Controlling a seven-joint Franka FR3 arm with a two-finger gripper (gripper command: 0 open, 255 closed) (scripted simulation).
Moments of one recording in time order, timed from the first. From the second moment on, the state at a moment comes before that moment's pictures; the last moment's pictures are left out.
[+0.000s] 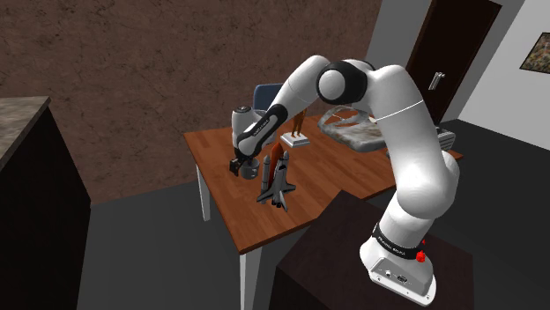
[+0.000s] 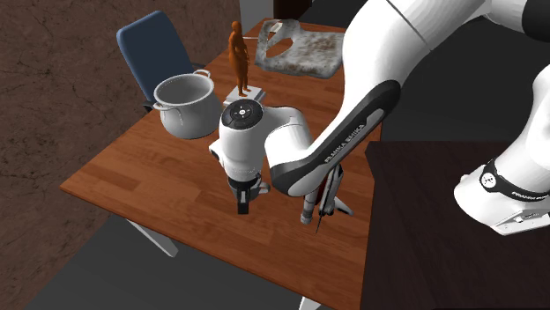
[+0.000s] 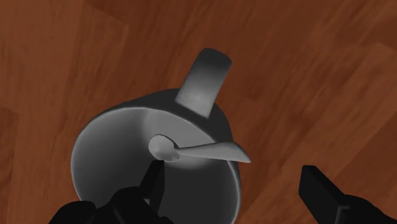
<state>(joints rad) -0.05 0.73 0.03 -1.78 -0.32 2.59 0.19</state>
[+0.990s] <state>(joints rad) -0.05 0.73 0.03 -1.78 -0.32 2.60 0.18</state>
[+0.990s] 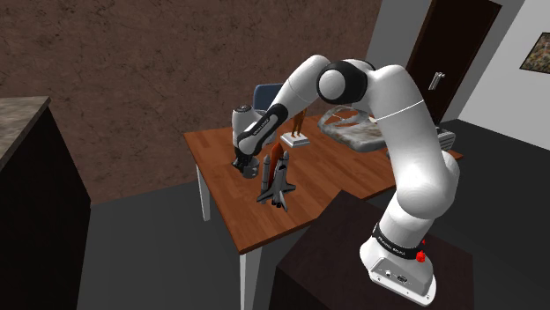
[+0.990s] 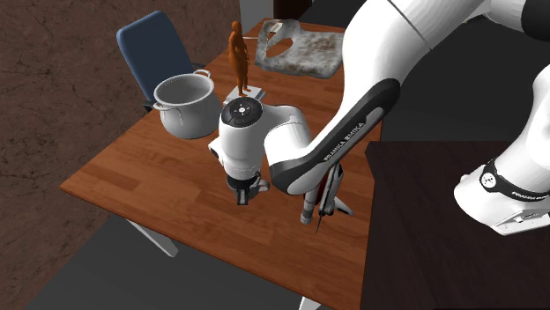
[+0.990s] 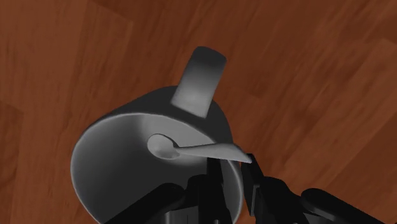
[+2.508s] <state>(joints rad) -0.07 0.53 0.07 -1.80 -0.27 2.42 0.13</state>
